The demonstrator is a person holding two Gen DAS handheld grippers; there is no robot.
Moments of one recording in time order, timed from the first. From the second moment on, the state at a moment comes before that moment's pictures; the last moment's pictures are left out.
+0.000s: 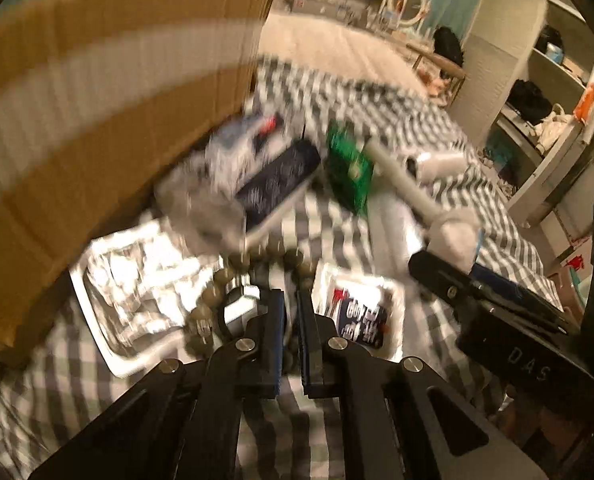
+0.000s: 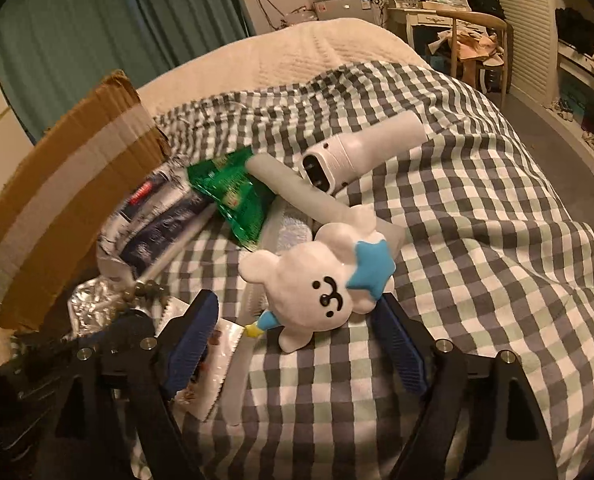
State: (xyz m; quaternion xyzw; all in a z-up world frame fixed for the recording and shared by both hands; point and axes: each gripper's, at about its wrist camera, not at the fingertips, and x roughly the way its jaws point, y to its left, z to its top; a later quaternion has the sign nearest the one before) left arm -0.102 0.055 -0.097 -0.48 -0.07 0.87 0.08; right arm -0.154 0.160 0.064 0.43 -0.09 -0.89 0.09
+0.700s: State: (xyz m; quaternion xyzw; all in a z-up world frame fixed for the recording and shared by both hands) left arm -0.103 0.060 -0.097 -0.46 -0.07 0.88 0.10; right arm -0.139 0.165 0.065 0.42 -0.06 -0.90 0.08
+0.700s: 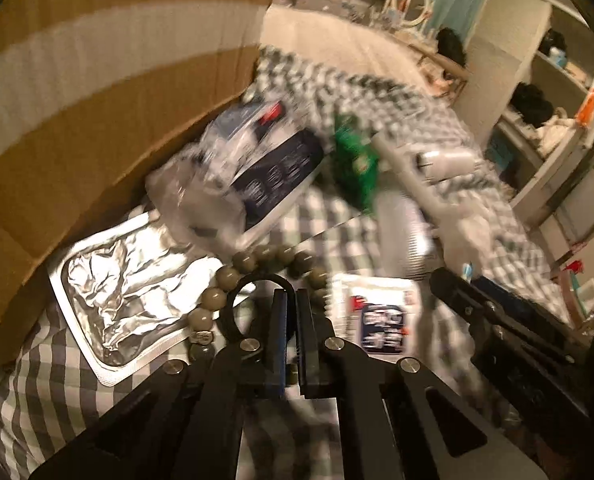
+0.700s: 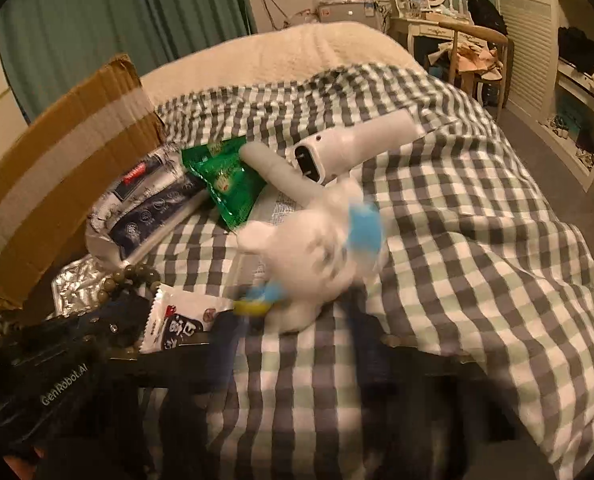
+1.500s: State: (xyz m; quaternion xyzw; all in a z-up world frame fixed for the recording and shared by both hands) left arm -0.076 0.047 -0.037 -0.37 -0.12 0.91 0.16; right arm -0.072 0.178 0.107 0.41 -0.07 -0.91 0.06
